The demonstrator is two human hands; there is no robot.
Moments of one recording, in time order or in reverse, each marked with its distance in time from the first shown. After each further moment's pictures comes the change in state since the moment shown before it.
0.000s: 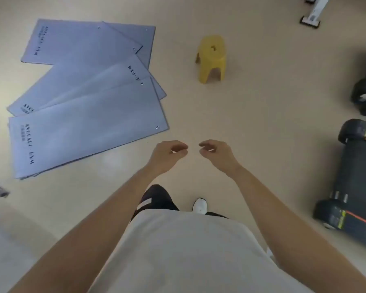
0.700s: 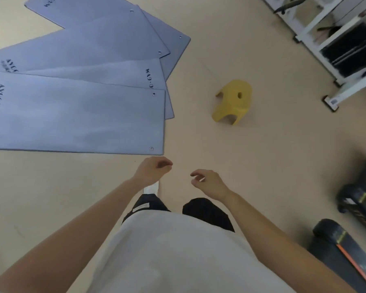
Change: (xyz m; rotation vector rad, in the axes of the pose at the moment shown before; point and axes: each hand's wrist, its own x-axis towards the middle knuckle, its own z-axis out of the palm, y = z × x) left_hand 0.246 -0.062 -0.142 -0.182 0.063 -0.267; right_hand 0.289 -0.125 0.007 -0.544 -0.450 0.095
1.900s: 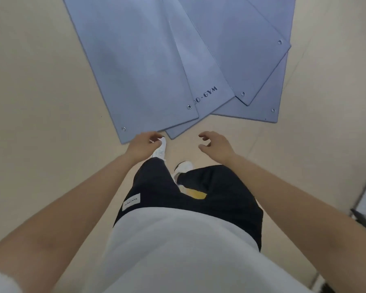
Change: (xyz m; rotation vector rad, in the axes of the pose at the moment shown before) left_hand 0.421 0.120 -0.016 -0.801 0.762 -0.620; right_hand 0.574 -0.197 -0.332 -1.054 -0.581 -0.632
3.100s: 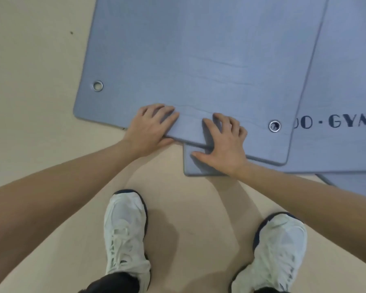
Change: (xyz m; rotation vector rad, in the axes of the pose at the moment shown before) left_hand 0.515 -0.392 0.266 0.904 0.750 0.299; right_hand 0.607 0.255 0.331 -0.533 0.148 -0.762
